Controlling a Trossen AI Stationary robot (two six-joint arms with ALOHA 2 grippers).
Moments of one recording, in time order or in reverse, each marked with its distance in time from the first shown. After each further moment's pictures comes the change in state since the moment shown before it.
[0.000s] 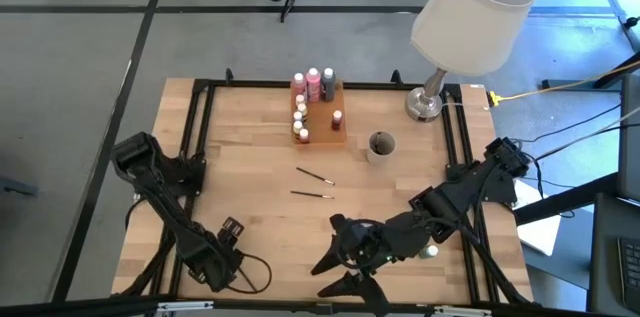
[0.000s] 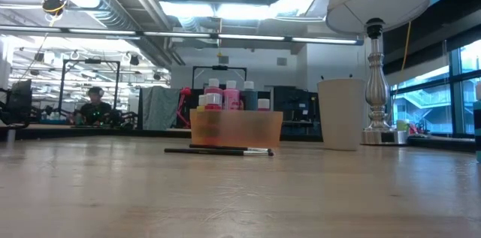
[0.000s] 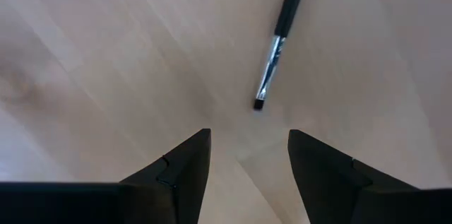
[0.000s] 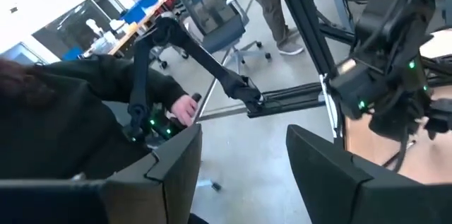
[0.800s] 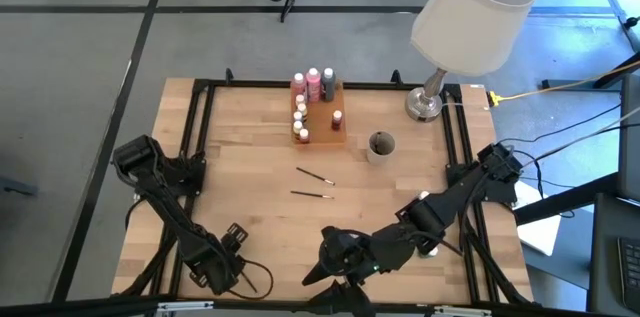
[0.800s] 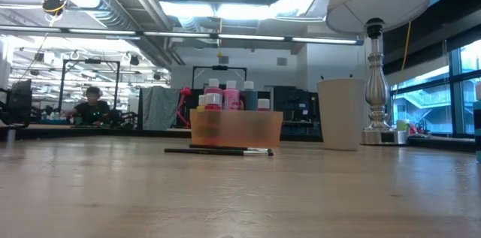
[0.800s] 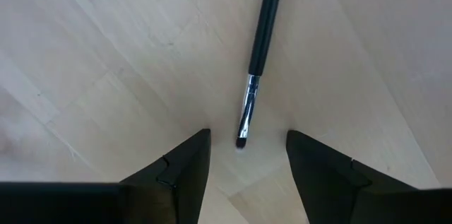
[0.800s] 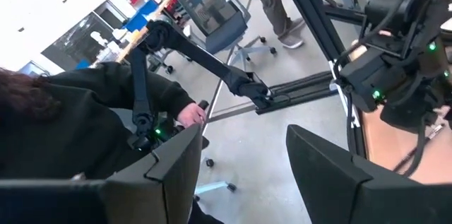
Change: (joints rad) left arm -0.002 0.047 0.000 0.101 0.013 0.081; right arm 0.006 0.075 0.000 0.075 0.002 0.098
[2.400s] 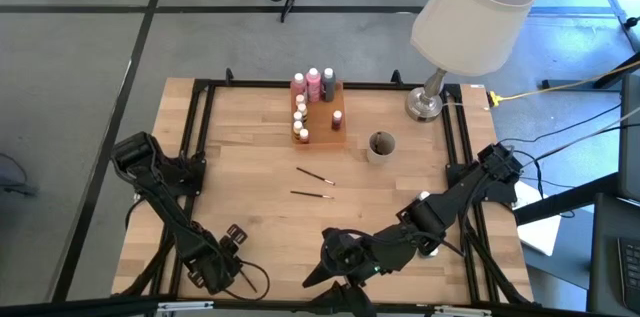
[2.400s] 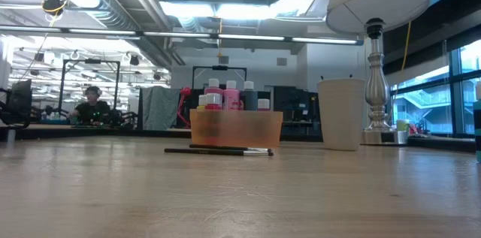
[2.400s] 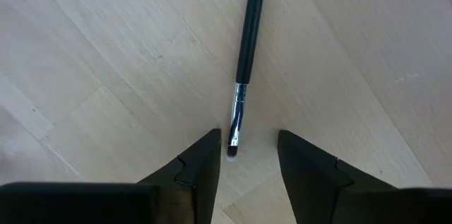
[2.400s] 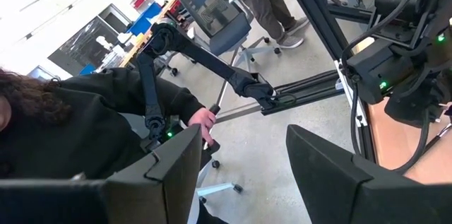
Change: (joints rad) left arm -0.001 -0.007 -0.065 0.080 -0.035 0.024; right arm 0.004 0.000 0.000 0.014 -0.002 0.023
